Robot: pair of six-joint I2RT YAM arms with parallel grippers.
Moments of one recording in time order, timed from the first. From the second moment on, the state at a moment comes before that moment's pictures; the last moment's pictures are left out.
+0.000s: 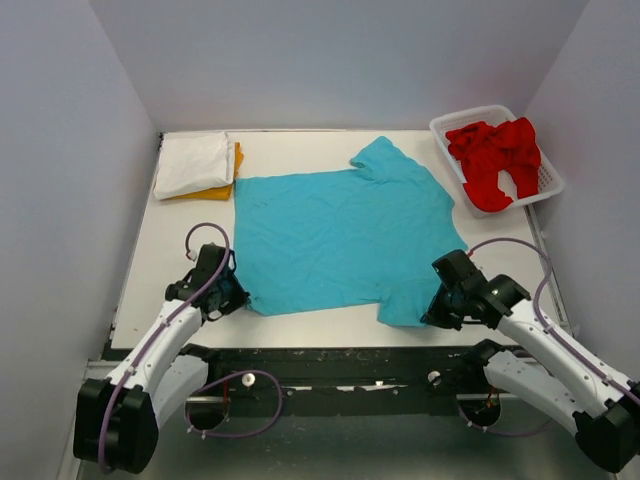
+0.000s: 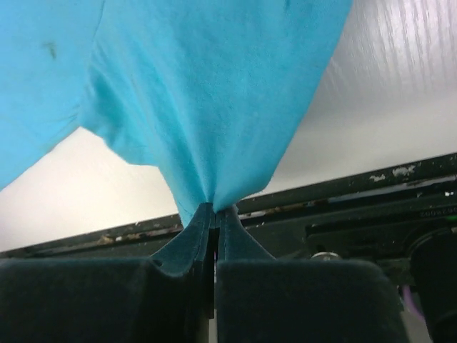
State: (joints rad) left arm -0.23 0.91 0.45 -0.58 0.03 -0.82; right arm 0.54 0.85 0.61 -0.99 0.08 1.05
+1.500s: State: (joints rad) left arm -0.07 1.16 0.74 -0.55 0.08 -0.80; right arm 0.33 1.34 0.95 -0.22 0.25 0.84
